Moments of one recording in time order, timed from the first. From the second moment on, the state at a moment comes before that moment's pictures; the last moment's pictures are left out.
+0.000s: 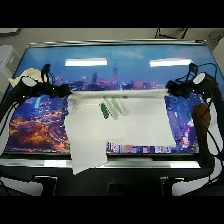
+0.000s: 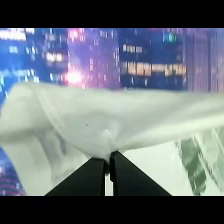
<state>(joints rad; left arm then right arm) 0.05 -1.69 1.43 0.91 -0.99 -1.30 -0.20 -1.72 1.53 -1.25 0.99 1.60</state>
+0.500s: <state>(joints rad) 0.05 -1.67 1.30 1.00 -1.37 -1.37 -0.20 -1.72 1.46 -1.40 1.36 1.56</state>
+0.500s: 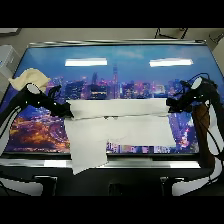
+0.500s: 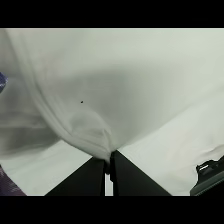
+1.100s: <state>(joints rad) 0.06 -1.67 1.29 1.05 -1.39 -1.37 -0.20 -1.72 1.44 -1.41 1.46 1.55</state>
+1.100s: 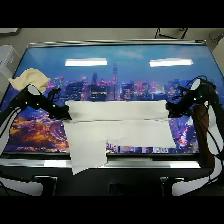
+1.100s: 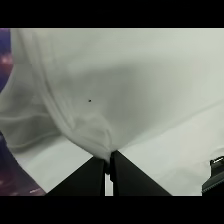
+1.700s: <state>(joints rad) 0.21 -1.53 1.22 1.07 -1.52 -1.36 -0.36 -1.61 1.41 -1.39 1.67 1.54</state>
